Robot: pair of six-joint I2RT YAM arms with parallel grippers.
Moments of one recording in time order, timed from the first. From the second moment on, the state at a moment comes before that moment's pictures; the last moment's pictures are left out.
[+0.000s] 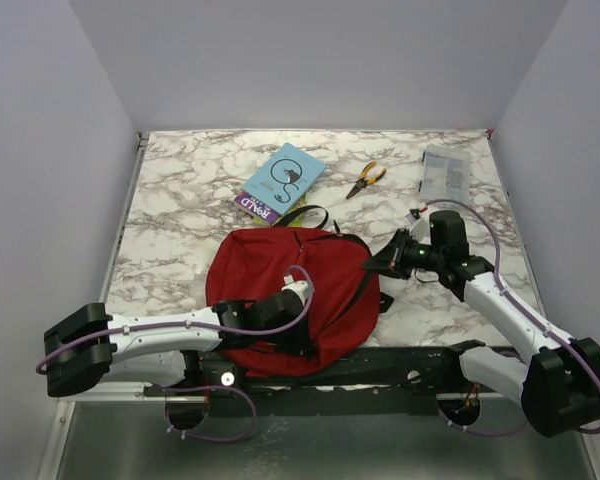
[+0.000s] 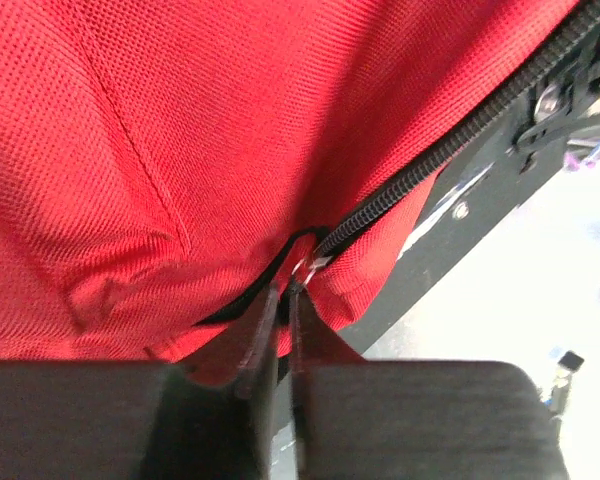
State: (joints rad) left arm -1.22 1.13 0.49 -0.20 0.11 -0.96; right arm 0.26 1.07 0.58 -0.18 -0.66 0.89
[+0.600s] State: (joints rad) left arm -1.05 0.78 0.72 -0.52 -0.03 -0.74; right arm 0.26 1.15 0.87 -0.32 -0.37 0.54
